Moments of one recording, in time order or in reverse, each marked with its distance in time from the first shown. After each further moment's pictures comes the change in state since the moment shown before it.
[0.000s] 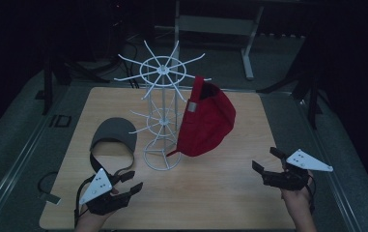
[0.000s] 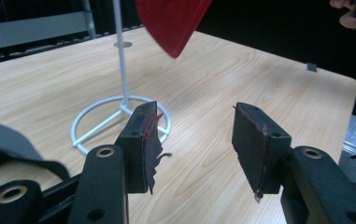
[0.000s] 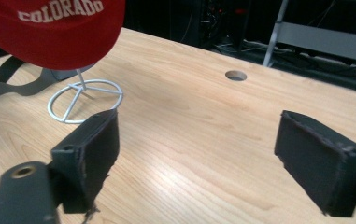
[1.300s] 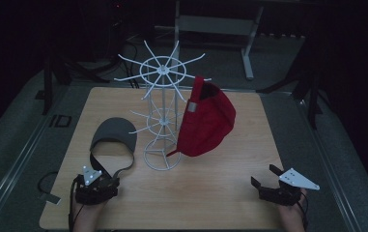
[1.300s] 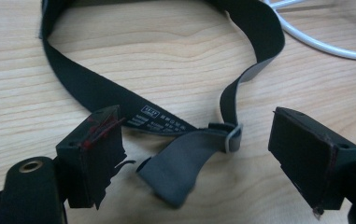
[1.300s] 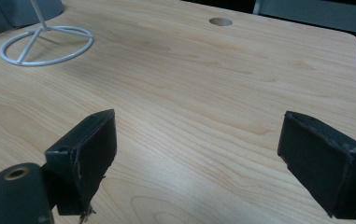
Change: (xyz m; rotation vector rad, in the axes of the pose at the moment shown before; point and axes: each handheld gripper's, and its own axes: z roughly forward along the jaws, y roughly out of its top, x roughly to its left) left arm 0.052 -0.060 0.018 0.349 0.545 -0.316; right arm -0.003 -0.077 0.010 0.065 -0.087 0.008
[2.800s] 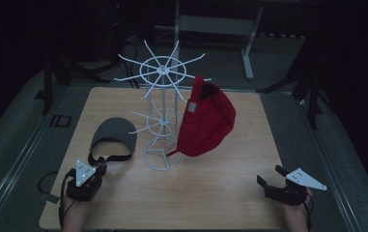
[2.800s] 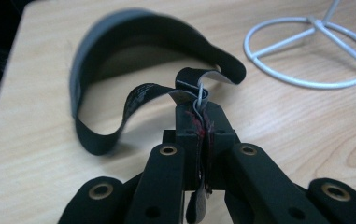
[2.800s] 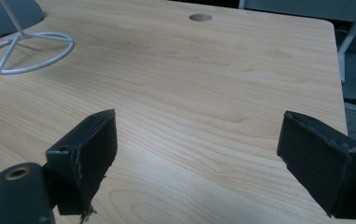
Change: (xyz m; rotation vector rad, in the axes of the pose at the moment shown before) left arm 0.016 0.021 -0.029 -0.179 -0.023 0.178; right arm -0.015 -0.006 -0.006 -0.001 -0.032 0.071
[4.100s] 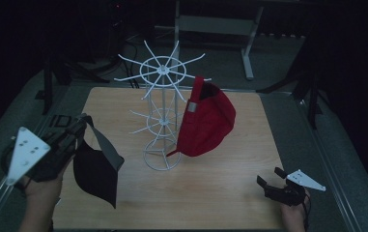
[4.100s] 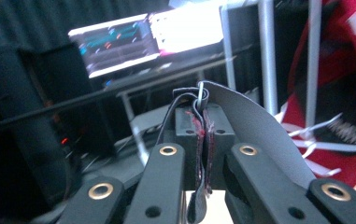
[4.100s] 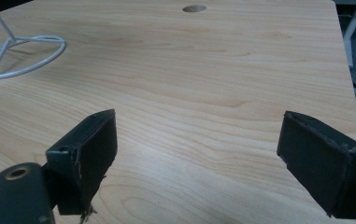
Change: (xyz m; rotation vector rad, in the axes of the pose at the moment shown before) left arm 0.010 0.147 -0.135 -0.555 -0.053 0.165; right arm -0.010 -0.017 0.009 -0.006 0.008 0.084
